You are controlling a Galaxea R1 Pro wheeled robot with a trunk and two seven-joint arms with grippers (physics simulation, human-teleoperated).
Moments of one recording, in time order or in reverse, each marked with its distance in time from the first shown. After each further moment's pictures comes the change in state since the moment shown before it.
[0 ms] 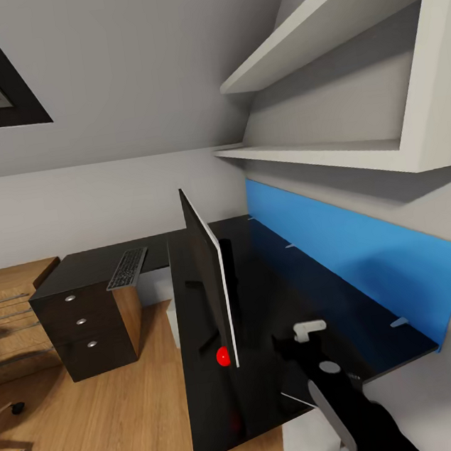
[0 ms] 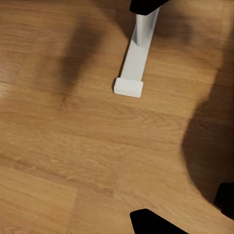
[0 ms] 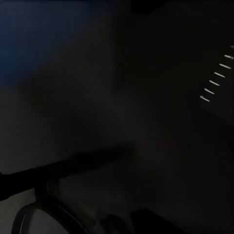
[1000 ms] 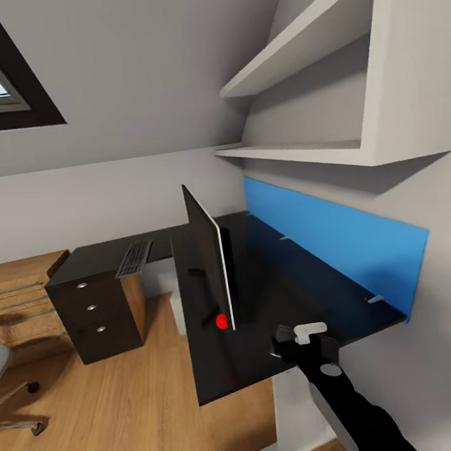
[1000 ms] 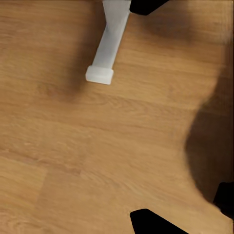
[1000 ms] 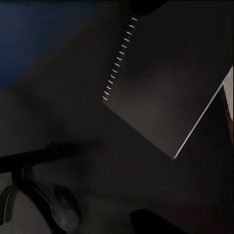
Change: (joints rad) left arm 0.000 0.000 0.000 0.001 -0.002 0.000 0.000; right arm 0.015 0.000 0.001 -0.014 -0.005 -0.002 -0.001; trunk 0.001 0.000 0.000
